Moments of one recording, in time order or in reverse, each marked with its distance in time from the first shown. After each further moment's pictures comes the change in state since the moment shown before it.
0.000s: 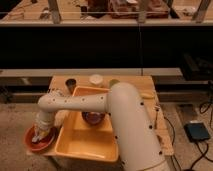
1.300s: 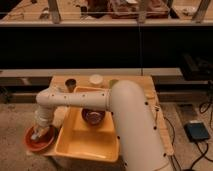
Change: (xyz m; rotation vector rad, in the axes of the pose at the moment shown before) arm -0.014 -0.004 -0.031 0.000 0.003 0.005
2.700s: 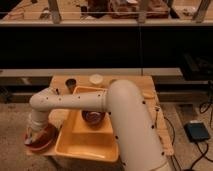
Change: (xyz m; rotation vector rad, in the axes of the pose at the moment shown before) arm -0.032 0.011 0.006 -0.010 -0.017 -0.063
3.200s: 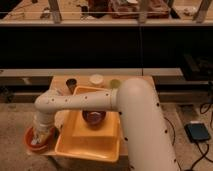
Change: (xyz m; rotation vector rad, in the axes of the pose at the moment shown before) arm 0.015 0.030 -0.020 0.000 0.052 0.073
